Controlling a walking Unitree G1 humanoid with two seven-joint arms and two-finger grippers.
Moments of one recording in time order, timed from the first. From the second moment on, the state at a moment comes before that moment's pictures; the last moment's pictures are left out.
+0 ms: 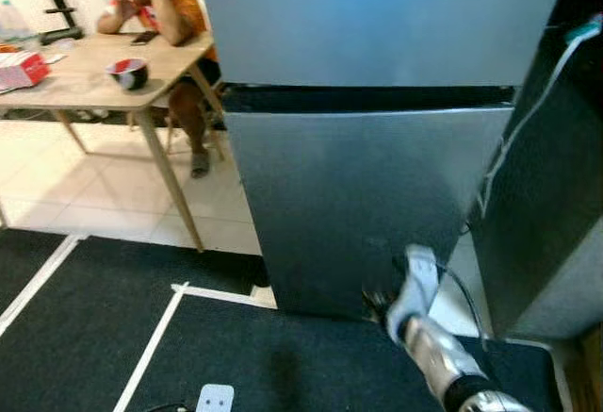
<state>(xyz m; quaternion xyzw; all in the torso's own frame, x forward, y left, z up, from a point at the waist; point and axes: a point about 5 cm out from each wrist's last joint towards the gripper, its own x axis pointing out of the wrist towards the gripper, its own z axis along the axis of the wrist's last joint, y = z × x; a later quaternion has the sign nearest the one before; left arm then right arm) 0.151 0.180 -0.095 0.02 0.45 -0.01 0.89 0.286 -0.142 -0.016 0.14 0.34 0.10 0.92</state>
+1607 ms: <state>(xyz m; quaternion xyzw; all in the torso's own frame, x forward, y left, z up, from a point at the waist) 0.234 0.173 -0.053 0.04 0.36 -0.07 0.93 0.166 -0.249 -0.078 0.01 0.45 -0.14 0.88</state>
